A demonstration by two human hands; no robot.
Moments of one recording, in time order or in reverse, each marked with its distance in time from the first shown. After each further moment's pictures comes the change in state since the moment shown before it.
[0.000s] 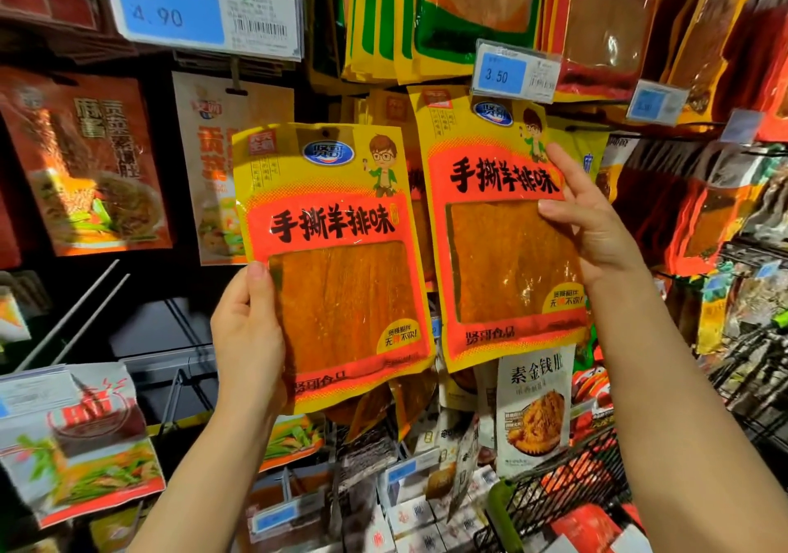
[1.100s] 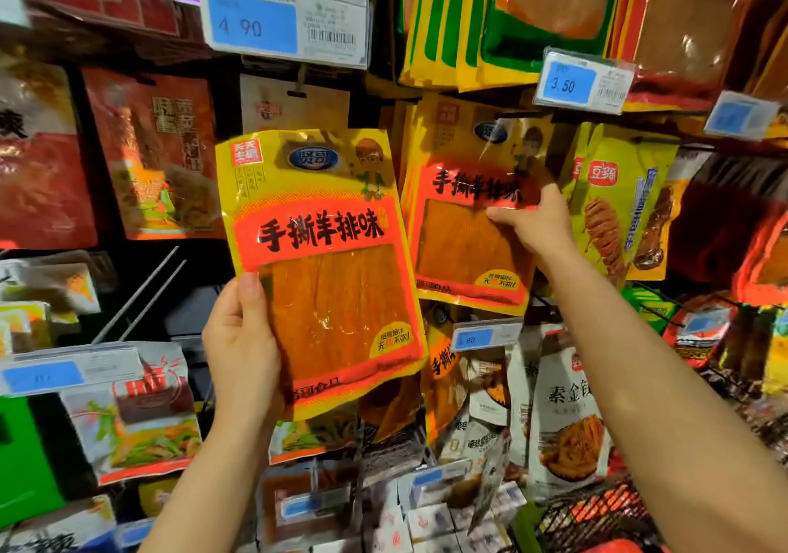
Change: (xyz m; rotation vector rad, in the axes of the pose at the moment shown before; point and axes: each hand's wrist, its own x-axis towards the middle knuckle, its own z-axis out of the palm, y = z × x) left_hand 0.005 -0.003 -0.034 0.001 0.170 0.141; right_hand 0.086 0.073 0.042 -0.822 0.380 0.096
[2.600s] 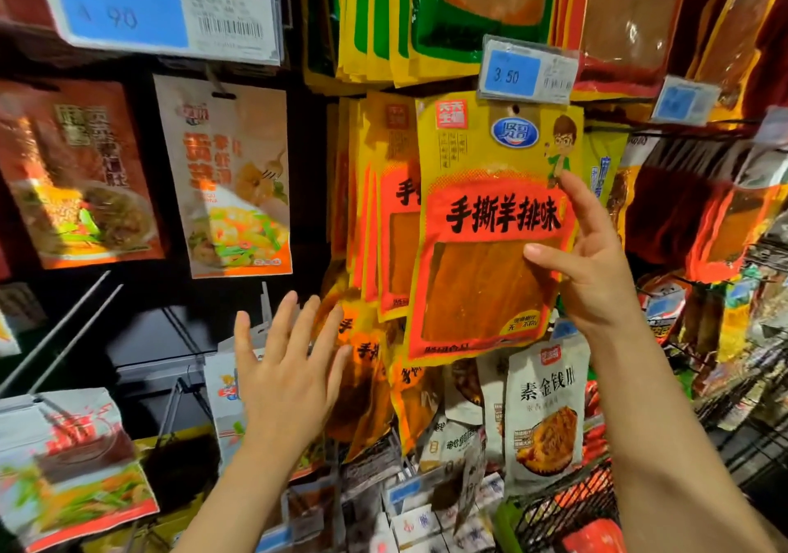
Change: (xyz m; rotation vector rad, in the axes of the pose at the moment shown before) left_hand -0.007 -0.095 0.034 1.299 -0.226 1.057; right_hand -0.065 0.026 -0.081 0.702 -0.230 -0.272
